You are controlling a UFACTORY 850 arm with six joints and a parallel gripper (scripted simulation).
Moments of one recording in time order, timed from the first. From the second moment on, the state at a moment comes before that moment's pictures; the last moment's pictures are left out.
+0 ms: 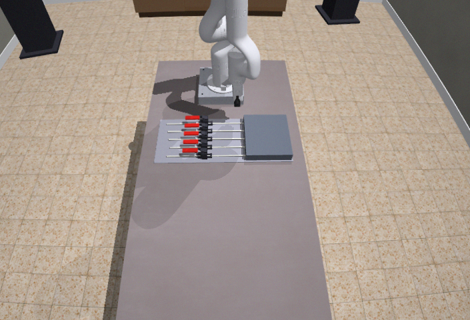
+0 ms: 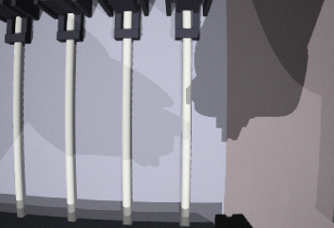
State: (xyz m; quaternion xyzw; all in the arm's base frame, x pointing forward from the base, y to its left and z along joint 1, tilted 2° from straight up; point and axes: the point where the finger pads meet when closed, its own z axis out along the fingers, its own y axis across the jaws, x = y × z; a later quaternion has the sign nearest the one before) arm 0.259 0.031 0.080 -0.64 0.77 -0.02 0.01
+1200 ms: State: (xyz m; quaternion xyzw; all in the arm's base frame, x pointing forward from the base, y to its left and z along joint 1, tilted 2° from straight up) arm 0.267 0.019 0.076 -0.64 0.77 -0.02 0.01
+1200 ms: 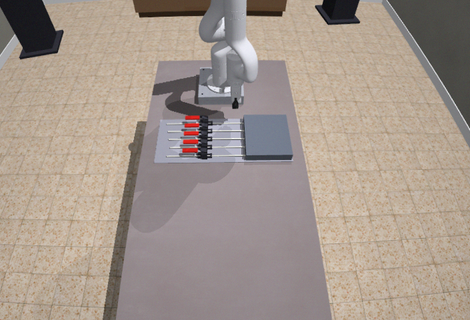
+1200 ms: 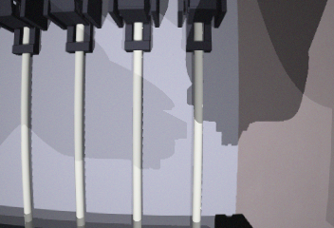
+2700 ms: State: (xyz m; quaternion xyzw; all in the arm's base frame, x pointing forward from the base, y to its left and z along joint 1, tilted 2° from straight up) arm 0.303 -0.047 0.047 -0.64 0.77 -0.01 -0.01
